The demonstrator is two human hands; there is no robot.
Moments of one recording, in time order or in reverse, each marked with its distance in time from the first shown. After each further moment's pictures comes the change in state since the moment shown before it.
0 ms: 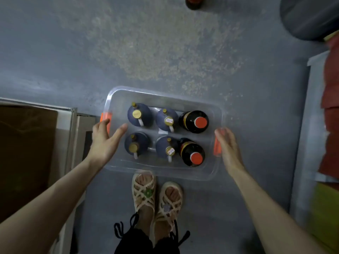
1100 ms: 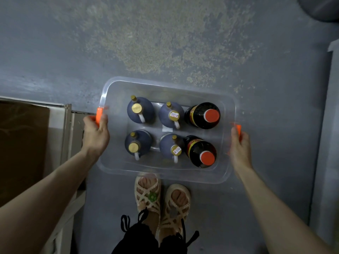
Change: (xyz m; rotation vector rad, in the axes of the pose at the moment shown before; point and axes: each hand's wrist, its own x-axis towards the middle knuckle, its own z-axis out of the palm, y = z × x) left_hand 0.055 -0.042 0.011 0.014 0.269 -0.058; right_hand 0.042 0.061 0.019 -0.039 0.179 0.018
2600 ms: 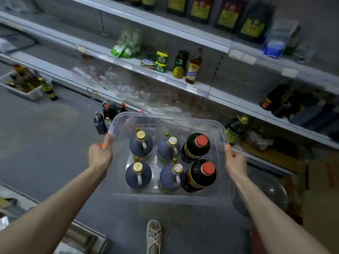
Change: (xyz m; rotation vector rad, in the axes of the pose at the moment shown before) left_hand -0.122 0.491 -0.467 -0.475 0.404 0.130; right_hand -0.233 -0.712 -0.166 -0.178 0.075 -0.566
